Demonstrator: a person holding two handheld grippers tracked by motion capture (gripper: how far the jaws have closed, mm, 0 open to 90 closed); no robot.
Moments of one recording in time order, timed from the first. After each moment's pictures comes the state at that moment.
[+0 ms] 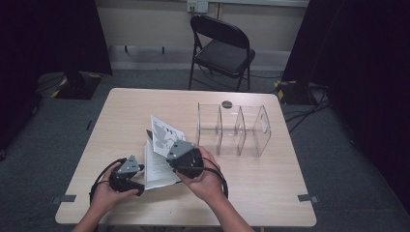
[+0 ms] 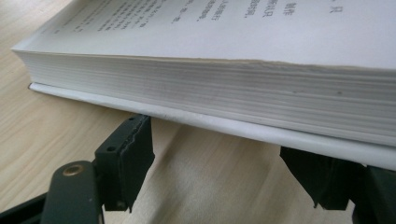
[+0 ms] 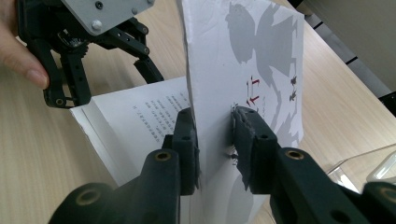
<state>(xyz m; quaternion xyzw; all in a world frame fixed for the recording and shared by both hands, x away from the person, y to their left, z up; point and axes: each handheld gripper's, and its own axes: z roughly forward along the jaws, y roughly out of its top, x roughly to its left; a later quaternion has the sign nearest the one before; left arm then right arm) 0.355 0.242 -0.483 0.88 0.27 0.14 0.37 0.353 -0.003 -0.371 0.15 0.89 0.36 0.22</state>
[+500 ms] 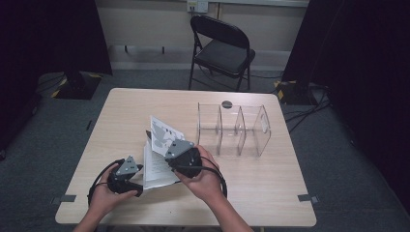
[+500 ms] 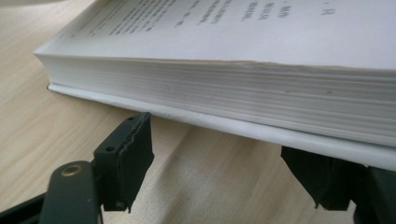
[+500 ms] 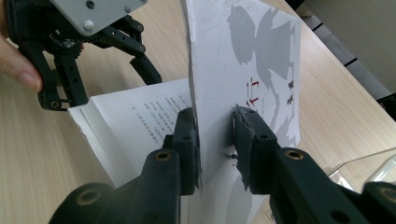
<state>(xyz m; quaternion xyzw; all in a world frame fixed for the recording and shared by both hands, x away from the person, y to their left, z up) 0.348 0.242 -0.477 0.88 0.27 0.16 0.36 0.352 0.000 -0.366 0.15 0.89 0.36 0.22</state>
